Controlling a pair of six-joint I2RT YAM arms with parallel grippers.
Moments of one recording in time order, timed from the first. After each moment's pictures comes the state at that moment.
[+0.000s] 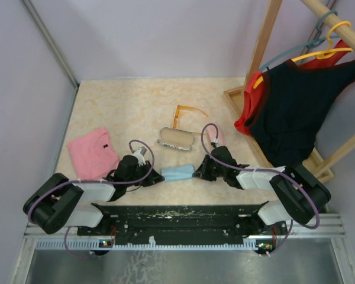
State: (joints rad) left arm -0.62 1.32 0.20 0.53 0.25 -0.82; right arm 0.66 1.40 0.41 0.26 -0.21 0.93
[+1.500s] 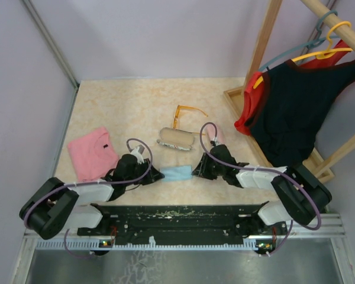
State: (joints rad) left arm -0.61 1.28 0.22 0.48 0.19 -0.82; right arm 0.67 1.40 0.44 0.21 -0.17 0.88
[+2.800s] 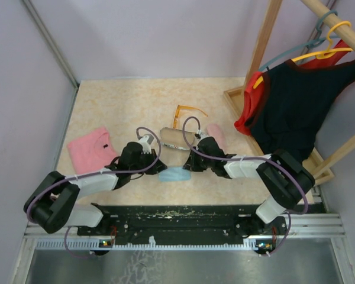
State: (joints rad) left arm -0.61 1.32 0.42 0.33 0.23 -0.60; right arm 0.71 1.56 0.61 0.25 -0.20 0.72
